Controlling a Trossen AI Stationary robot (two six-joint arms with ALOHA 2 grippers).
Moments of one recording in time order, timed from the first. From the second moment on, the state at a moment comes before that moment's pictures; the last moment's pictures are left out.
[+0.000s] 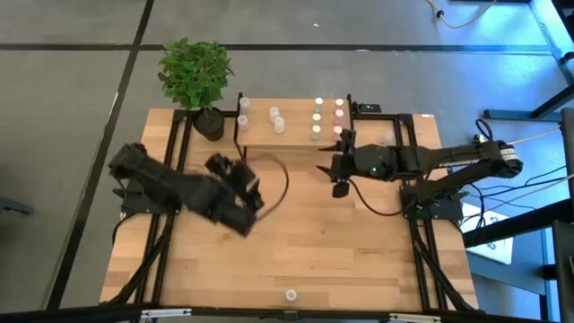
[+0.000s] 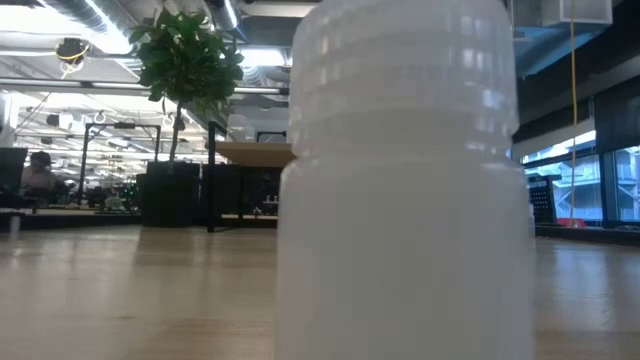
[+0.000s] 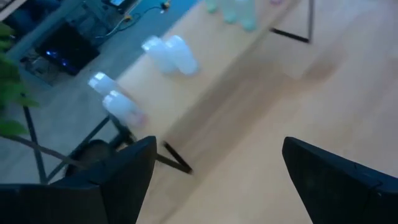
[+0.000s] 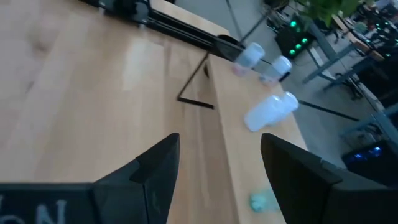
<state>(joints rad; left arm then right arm) -0.42 1.65 1.73 -1.57 -0.97 -1.09 0.09 1.21 1.06 -0.34 0.44 -0.34</state>
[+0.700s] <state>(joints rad) 0.40 1.59 1.96 -1.14 -0.24 0.55 0.11 1.21 1.06 -0.41 0.44 -0.26</state>
